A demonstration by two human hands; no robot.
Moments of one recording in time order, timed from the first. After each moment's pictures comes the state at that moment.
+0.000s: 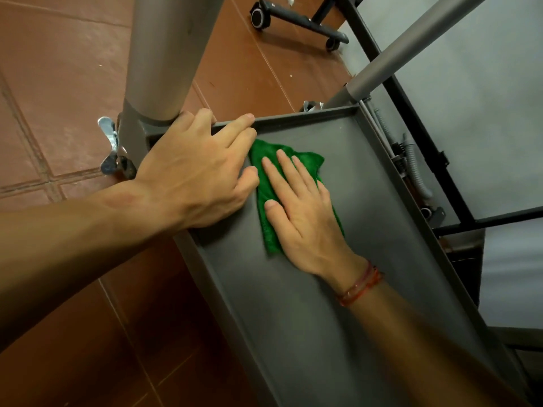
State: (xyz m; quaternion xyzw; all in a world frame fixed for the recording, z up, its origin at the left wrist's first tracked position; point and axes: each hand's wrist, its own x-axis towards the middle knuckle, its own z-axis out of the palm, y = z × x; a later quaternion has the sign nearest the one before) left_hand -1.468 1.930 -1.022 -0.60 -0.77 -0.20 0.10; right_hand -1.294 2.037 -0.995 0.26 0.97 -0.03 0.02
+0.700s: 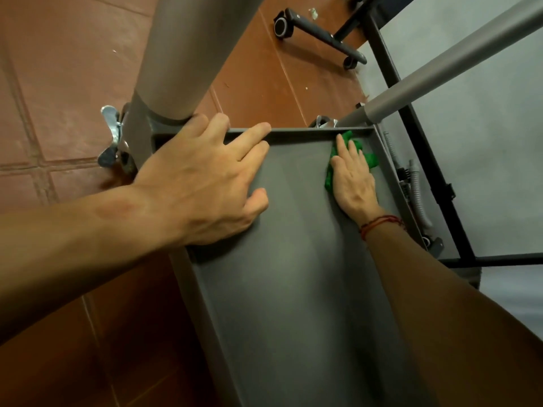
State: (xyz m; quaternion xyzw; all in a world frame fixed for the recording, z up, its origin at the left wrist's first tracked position) left_hand -1.466 1.929 -1.019 -0.59 -0.79 -0.14 0.10; right_hand -1.327 2.188 -0.995 0.45 0.89 -0.05 0.03
